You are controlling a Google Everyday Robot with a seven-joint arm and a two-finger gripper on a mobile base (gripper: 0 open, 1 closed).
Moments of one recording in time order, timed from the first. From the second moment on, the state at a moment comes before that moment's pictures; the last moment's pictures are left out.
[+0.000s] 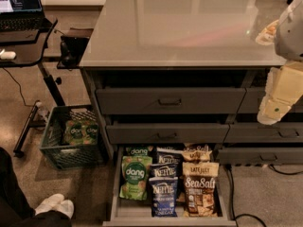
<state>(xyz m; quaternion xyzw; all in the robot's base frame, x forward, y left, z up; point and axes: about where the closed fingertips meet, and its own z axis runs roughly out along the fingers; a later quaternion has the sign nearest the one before) 0.438 -0.217 0.976 -0.60 0.78 -0.03 0.16</state>
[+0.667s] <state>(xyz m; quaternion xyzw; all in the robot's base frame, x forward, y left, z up) 0.442 -0.221 0.933 -0.59 0.80 -0.02 0.14</state>
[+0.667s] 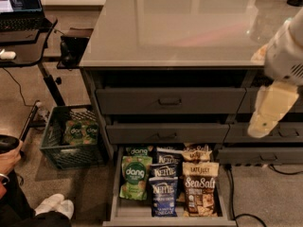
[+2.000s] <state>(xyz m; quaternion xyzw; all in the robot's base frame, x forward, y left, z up) 0.458 -0.217 0.676 -0.60 0.79 0.06 0.13</state>
